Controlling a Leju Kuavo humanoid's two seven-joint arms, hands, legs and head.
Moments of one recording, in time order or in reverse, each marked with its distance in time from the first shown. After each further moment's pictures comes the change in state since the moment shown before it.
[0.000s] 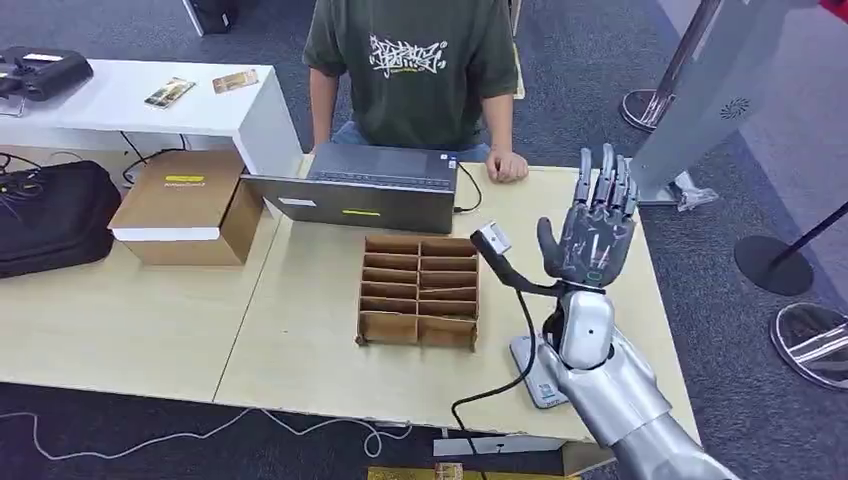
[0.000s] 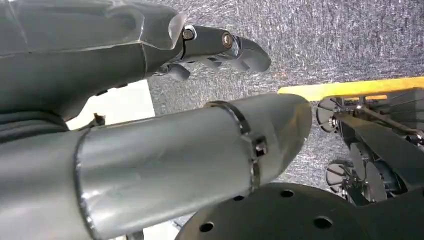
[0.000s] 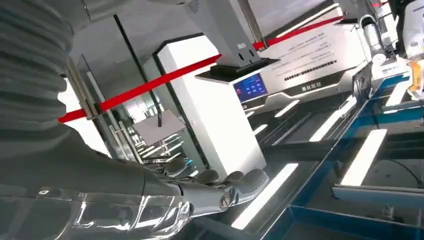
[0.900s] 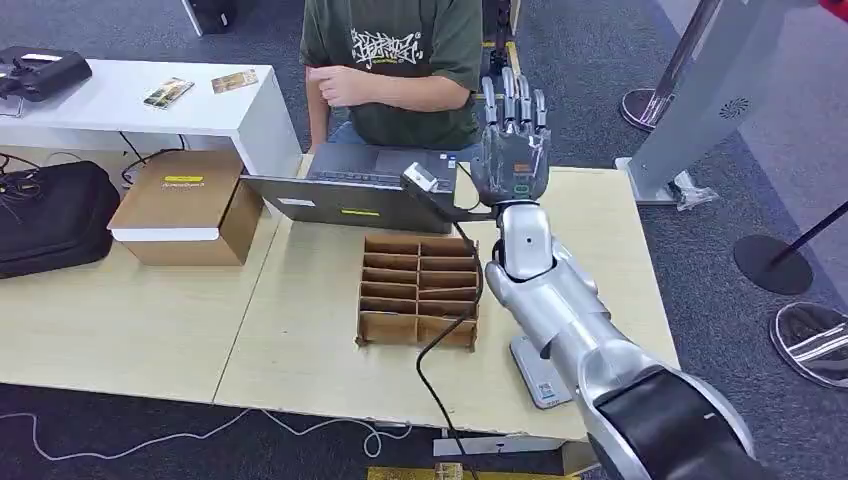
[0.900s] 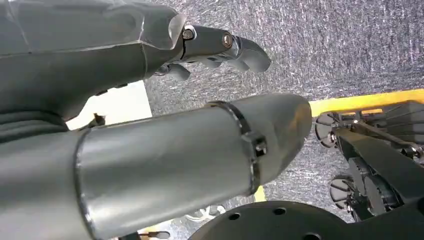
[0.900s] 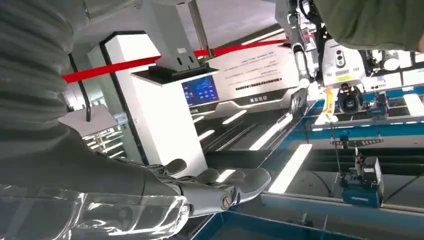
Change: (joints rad) left arm -0.023 0.024 -0.027 0.000 -0.059 0.019 -0.003; right arm -0.424 0.283 -0.057 0.596 0.000 -0.039 -0.304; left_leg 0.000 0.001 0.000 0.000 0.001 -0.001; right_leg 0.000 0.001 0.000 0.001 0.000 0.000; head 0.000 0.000
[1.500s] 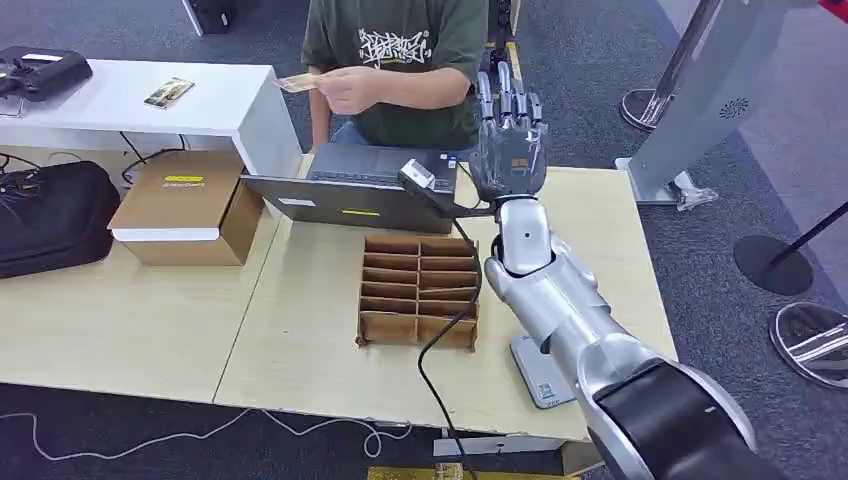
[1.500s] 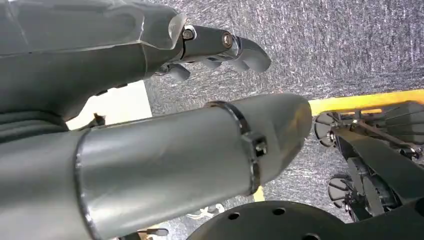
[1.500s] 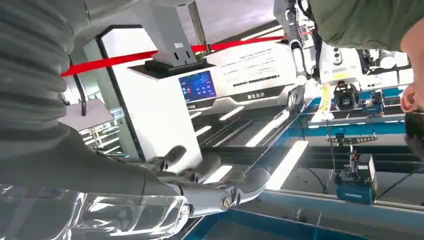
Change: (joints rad) left arm 0.000 0.000 0.014 0.000 -0.013 -0.001 0.000; right arm -0.037 0.002 0.020 0.037 0.000 0.000 0.004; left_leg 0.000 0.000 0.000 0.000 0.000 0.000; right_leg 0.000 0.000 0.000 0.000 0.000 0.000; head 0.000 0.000
